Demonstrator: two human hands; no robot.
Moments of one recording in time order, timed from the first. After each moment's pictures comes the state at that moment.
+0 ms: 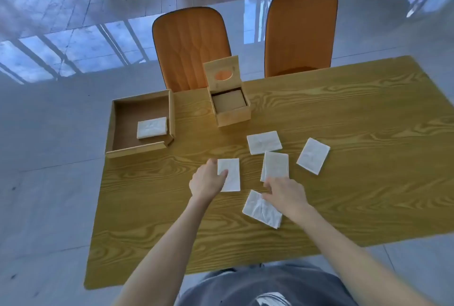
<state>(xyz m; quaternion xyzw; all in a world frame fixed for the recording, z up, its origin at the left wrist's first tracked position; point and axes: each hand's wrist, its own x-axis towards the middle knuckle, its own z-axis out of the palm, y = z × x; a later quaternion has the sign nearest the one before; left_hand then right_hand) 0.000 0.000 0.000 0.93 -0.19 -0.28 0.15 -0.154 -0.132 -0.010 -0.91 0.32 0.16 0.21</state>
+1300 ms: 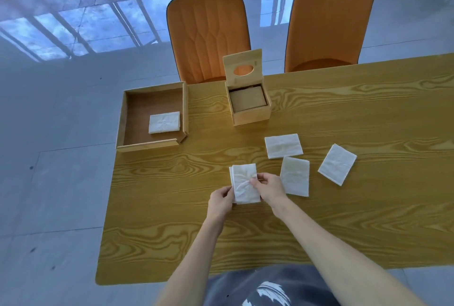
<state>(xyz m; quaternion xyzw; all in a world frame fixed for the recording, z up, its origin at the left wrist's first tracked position) -0.019 0.027 -0.045 0.79 0.07 -0.42 0.44 -0.079 -0.108 -0.061 -0.60 0.49 0.06 0.63</state>
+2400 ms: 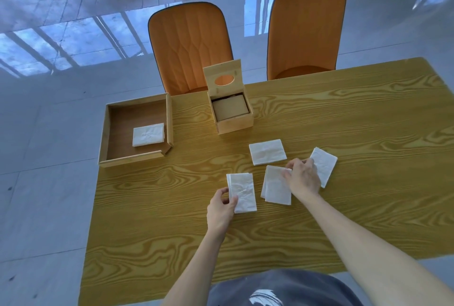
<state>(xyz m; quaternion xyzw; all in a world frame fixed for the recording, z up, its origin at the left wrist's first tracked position) -0.036 -0.001 -0.045 0.83 0.03 -0.38 0.42 -0.116 -0.209 -0.040 -0.82 0.52 0.09 0.23</state>
